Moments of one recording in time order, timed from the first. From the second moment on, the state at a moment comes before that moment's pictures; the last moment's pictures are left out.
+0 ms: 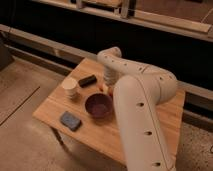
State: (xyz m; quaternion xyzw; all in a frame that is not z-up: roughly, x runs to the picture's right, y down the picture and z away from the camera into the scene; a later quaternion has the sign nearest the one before) arm 0.043 0.022 0.923 -0.35 0.18 0.38 0.84
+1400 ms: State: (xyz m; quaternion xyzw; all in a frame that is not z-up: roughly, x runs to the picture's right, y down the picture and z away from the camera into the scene) arm 0.091 -0.076 0.792 -0.15 0.25 0.52 0.81
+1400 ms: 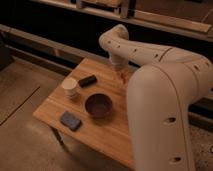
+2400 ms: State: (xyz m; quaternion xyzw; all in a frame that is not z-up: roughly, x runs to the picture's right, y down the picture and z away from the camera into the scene) arm -0.021 -0.042 0.757 -0.16 0.23 0.55 0.79
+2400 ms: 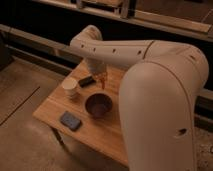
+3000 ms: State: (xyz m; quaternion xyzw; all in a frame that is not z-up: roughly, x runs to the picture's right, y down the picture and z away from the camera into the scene) arm -0.046 0.007 0.753 -0.18 0.27 0.59 0.74
